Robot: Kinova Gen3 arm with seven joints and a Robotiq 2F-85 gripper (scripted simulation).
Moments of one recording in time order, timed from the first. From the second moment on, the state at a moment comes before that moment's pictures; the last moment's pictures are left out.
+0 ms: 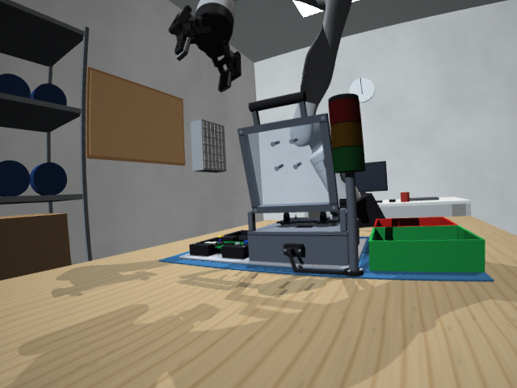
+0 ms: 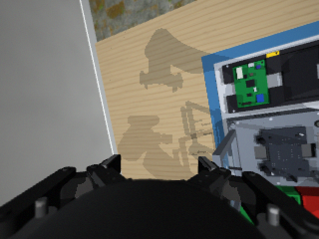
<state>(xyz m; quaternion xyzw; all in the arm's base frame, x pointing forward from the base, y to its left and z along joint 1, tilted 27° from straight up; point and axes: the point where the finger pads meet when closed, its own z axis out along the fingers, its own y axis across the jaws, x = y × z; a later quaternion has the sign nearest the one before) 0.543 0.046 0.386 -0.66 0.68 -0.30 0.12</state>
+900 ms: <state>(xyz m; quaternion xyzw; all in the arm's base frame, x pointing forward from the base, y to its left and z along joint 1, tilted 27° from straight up) 0.413 -0.019 0.387 -0.71 0.67 -0.23 -0.06</state>
